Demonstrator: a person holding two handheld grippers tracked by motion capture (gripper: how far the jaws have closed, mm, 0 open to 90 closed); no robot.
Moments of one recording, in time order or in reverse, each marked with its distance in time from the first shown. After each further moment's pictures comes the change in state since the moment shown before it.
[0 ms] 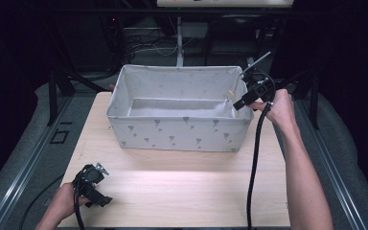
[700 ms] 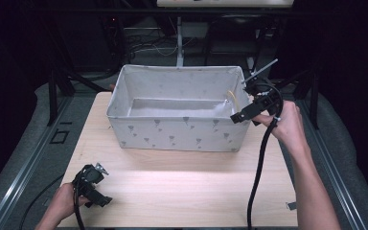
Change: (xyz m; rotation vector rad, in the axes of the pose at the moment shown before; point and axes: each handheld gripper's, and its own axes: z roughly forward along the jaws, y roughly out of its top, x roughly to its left) left arm 0.000 -0.001 -0.001 -0.003 -0.001 -0.002; right arm 0.056 -0.034 -0.040 -0.046 -0.049 -0.041
